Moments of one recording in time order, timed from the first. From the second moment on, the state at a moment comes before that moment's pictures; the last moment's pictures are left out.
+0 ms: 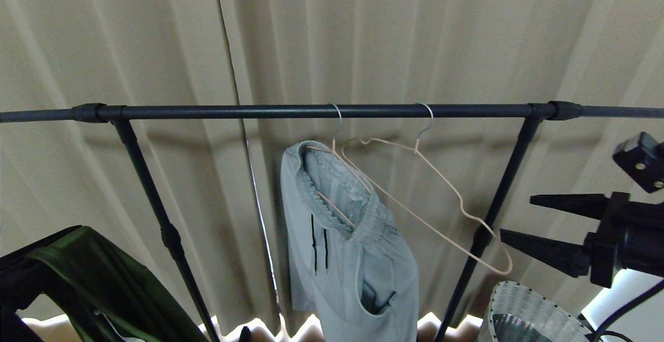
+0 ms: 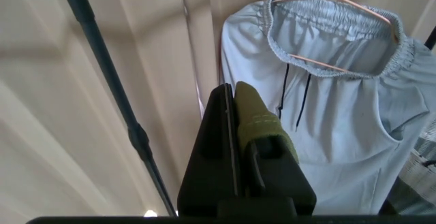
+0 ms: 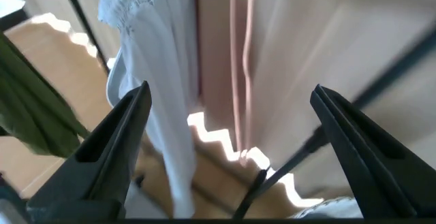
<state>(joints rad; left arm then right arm) -0.31 0.79 -0.31 -0.43 0.03 0.09 0.20 1.24 -0.64 -0.16 0.40 -0.14</state>
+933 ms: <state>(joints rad) -0.33 0.76 -0.30 -0.43 0.03 0.10 0.32 1.69 -0.99 0.01 0.23 -0.26</state>
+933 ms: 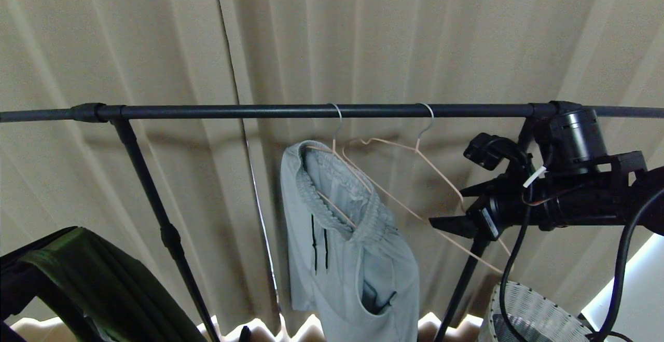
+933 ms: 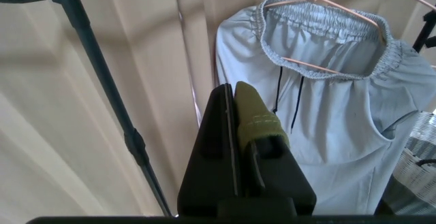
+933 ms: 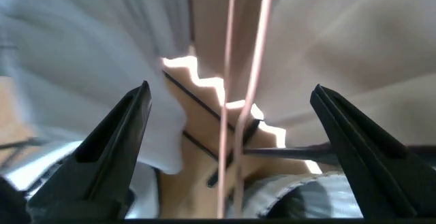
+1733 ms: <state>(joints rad) -0.33 0.76 -0.30 -0.43 0.03 0.10 0.32 1.75 -1.04 0.00 0.22 -0.26</state>
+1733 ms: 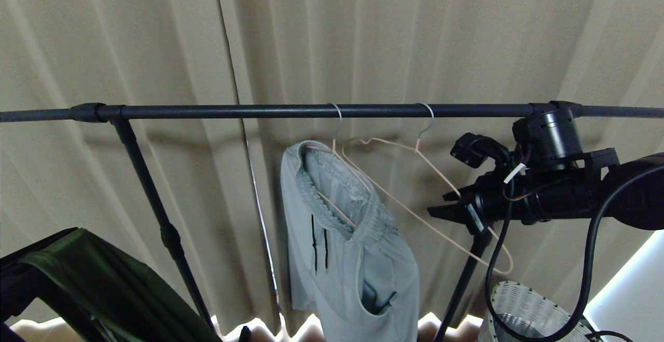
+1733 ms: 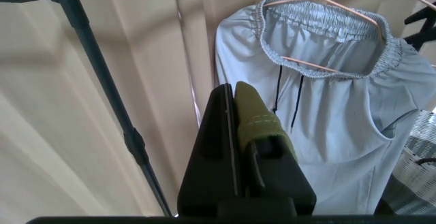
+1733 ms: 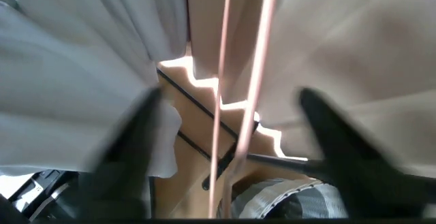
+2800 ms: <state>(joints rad) -0.33 0.74 -0.29 -0.43 0.03 0.10 0.28 1.55 -0.91 -0.12 0.23 -0.20</state>
